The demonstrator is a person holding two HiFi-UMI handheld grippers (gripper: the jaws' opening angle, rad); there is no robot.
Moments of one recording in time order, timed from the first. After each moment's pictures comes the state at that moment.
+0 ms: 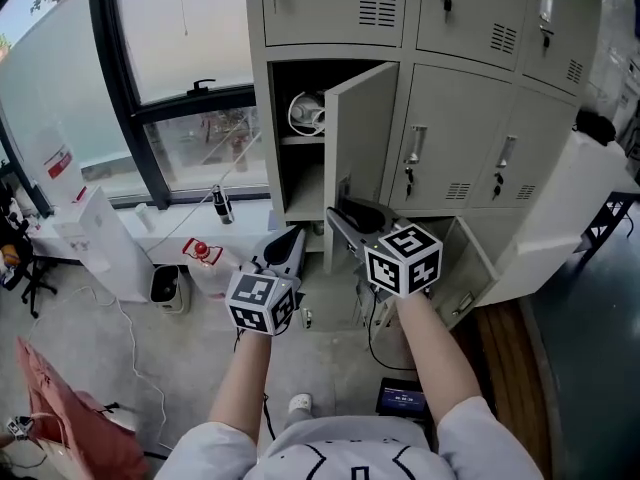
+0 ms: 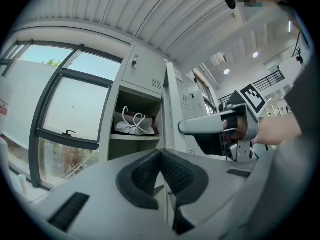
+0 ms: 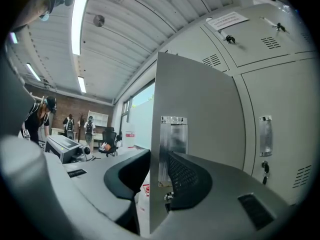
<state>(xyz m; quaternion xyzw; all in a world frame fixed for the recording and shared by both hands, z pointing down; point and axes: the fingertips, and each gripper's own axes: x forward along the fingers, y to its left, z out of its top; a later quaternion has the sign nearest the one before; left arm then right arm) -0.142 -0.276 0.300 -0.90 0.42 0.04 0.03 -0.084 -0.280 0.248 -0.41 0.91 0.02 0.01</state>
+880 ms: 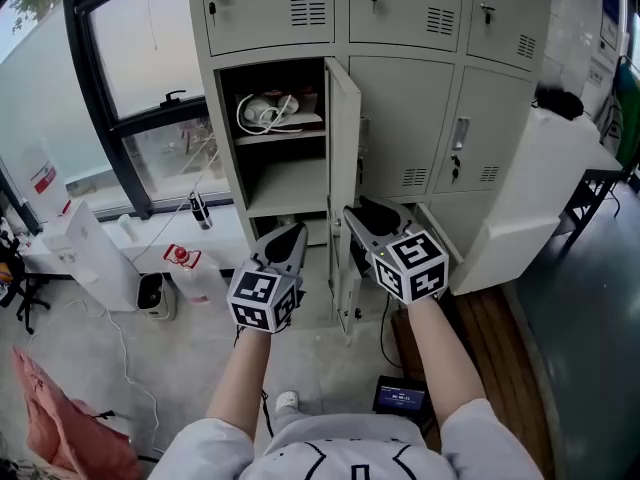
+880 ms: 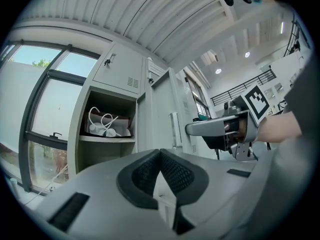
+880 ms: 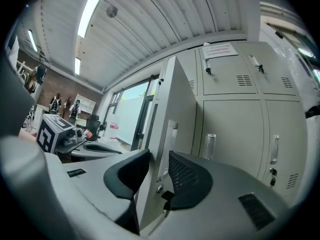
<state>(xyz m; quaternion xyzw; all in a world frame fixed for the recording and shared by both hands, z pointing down) -0.042 -0.228 0.295 -0.92 0.39 0.03 0.05 0.045 -0.222 0.248 -0.50 0.86 0.09 -0.03</state>
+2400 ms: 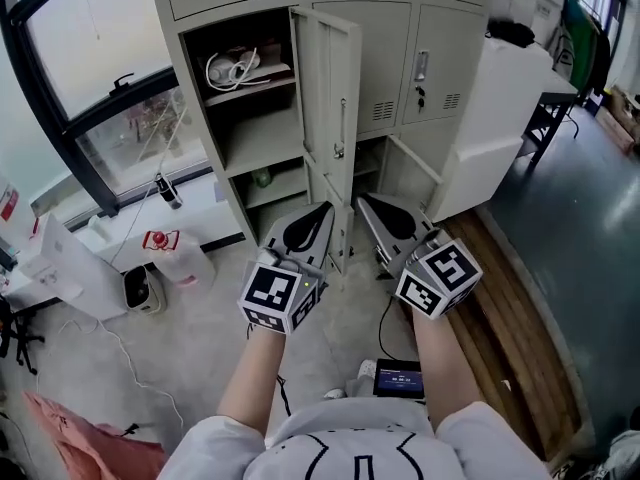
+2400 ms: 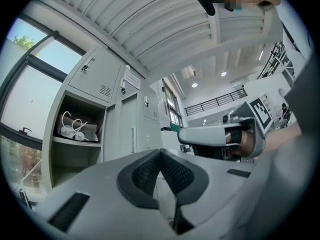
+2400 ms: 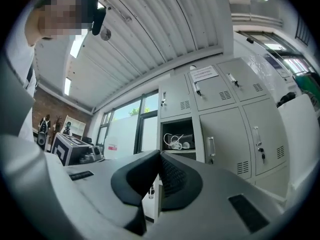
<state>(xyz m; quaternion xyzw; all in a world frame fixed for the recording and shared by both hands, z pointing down) -0.030 -0.107 0.282 -0.97 0.23 0.05 0.06 0.008 -0.082 0.246 -0.54 0.83 0.07 0.10</state>
